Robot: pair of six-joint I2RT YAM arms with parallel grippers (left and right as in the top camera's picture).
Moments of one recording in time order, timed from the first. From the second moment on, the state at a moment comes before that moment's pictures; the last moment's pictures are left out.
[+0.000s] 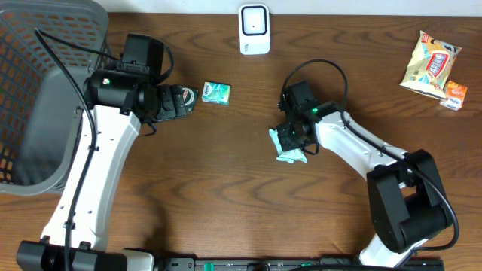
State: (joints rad) left arm -0.17 1.53 1.53 -1.23 -0.17 -0.38; right arm 0.44 1.84 1.14 -0.62 -0.05 0.20
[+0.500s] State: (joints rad) left arm -0.17 1.53 1.53 -1.23 -0.17 -0.38; right arm 0.45 1.84 1.37 -0.39 -0.04 0.23
